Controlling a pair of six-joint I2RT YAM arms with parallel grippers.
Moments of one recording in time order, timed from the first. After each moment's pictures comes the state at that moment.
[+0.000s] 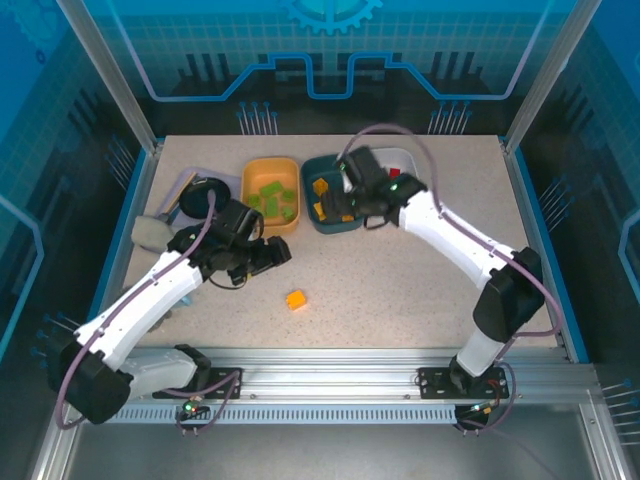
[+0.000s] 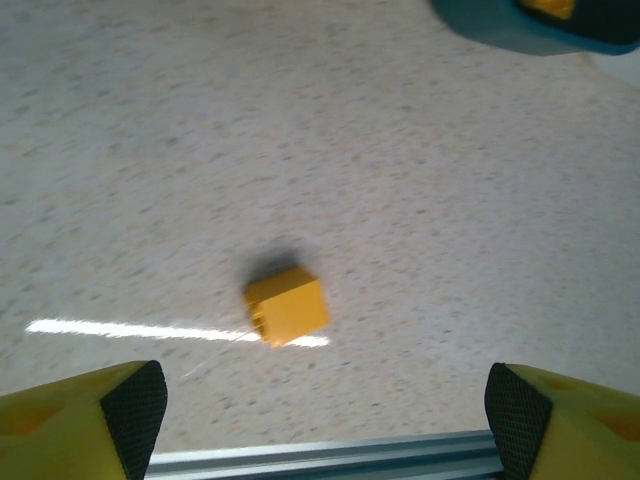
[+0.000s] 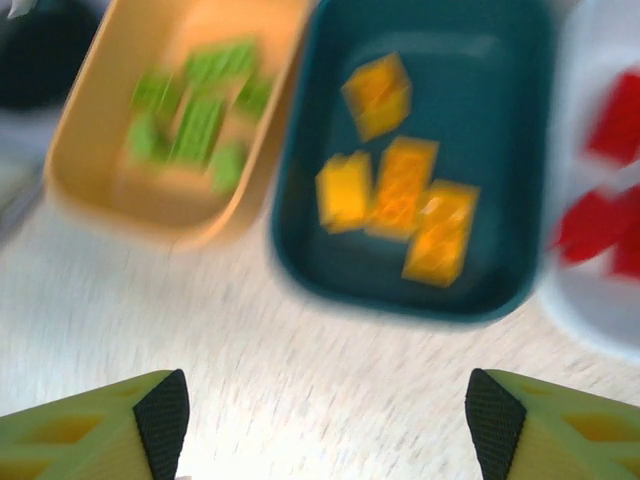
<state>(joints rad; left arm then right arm) -0.49 1.14 1.02 -0.96 0.11 -0.92 0.68 1.67 1.52 -0.75 0.08 0.33</state>
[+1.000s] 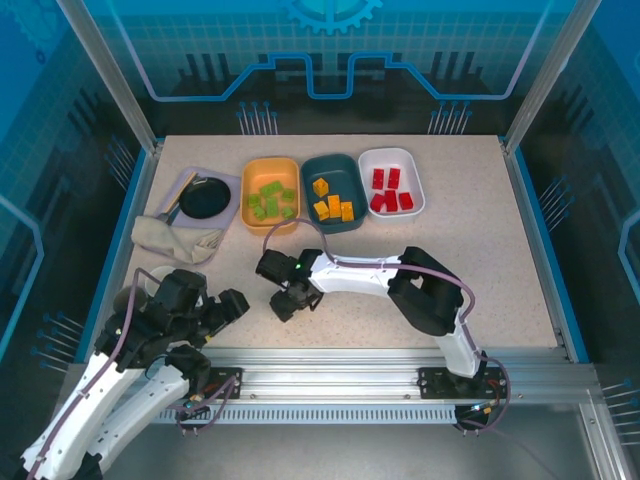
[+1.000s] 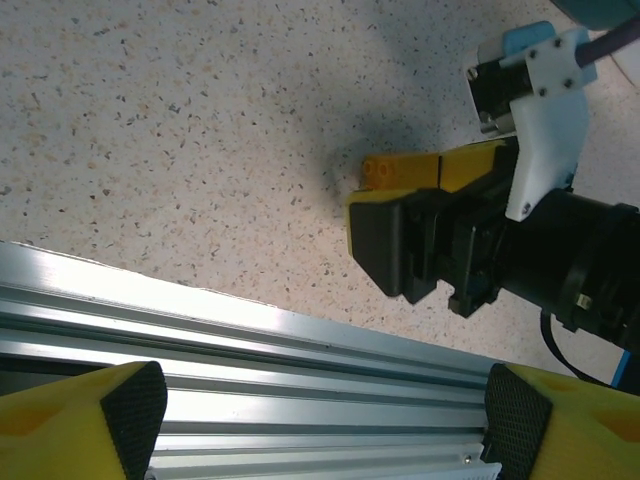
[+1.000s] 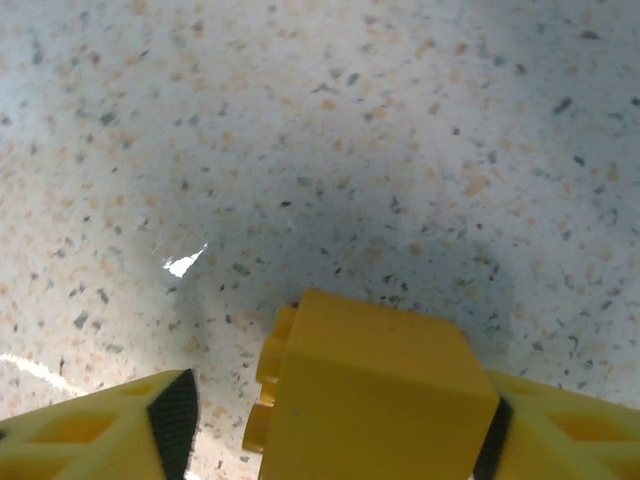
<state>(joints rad) -0.49 0.47 0.74 -1.23 0.14 -1.11 1.10 2.07 1.50 -0.77 0.06 0.42</state>
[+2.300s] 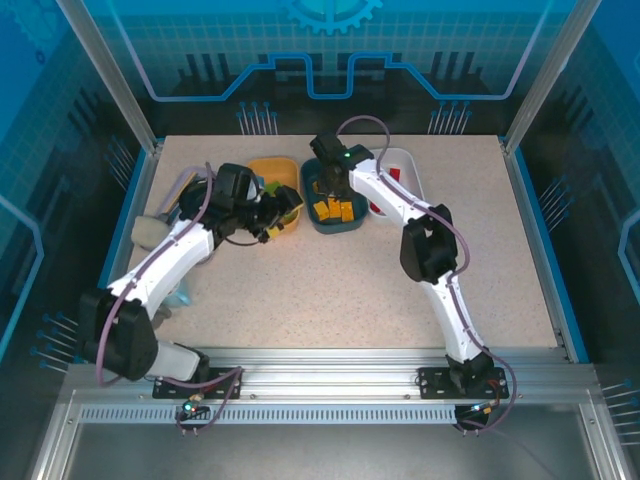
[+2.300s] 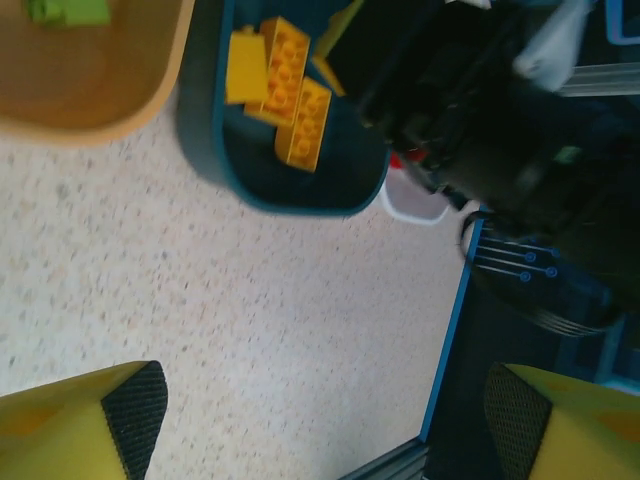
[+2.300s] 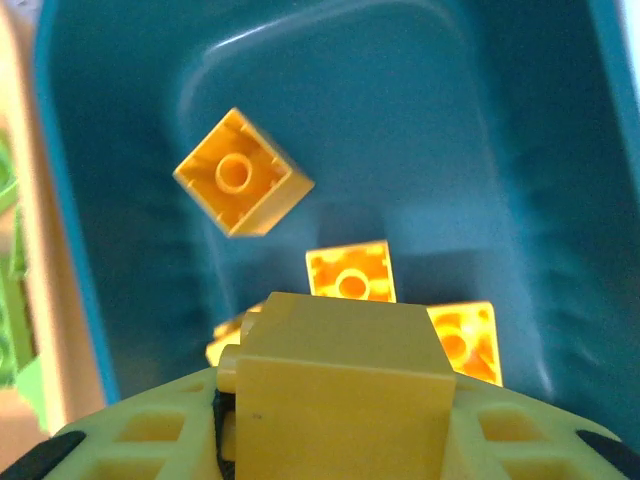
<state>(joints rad) -0.28 1.44 1.13 -0.45 0.46 -1.03 0.56 2.42 2.30 -1.02 0.16 0.67</state>
